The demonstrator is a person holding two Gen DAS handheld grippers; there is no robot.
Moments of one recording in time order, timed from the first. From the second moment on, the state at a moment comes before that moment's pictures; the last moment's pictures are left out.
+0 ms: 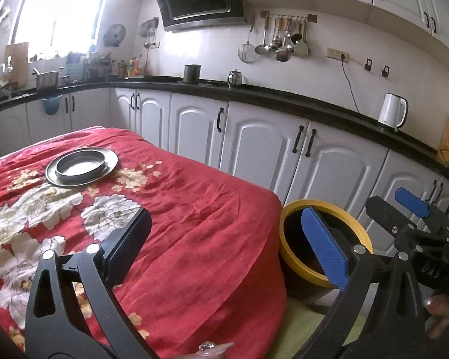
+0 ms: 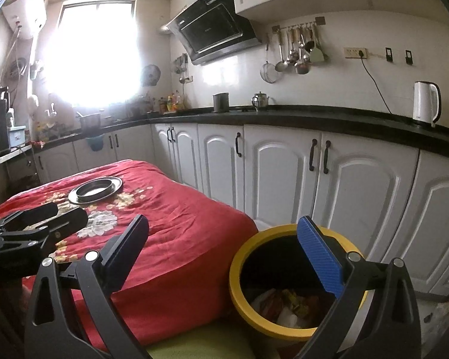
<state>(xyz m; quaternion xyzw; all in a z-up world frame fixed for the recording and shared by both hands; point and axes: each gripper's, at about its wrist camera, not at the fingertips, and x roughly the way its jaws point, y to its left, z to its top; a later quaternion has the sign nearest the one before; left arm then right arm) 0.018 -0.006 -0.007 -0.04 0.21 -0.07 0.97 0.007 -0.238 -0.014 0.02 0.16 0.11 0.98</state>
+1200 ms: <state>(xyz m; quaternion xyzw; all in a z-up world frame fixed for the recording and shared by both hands) 0.018 -0.005 -0.004 -0.04 0.21 -0.07 0.97 0.007 -0.236 -0.017 0.02 0.16 0.12 0.98</state>
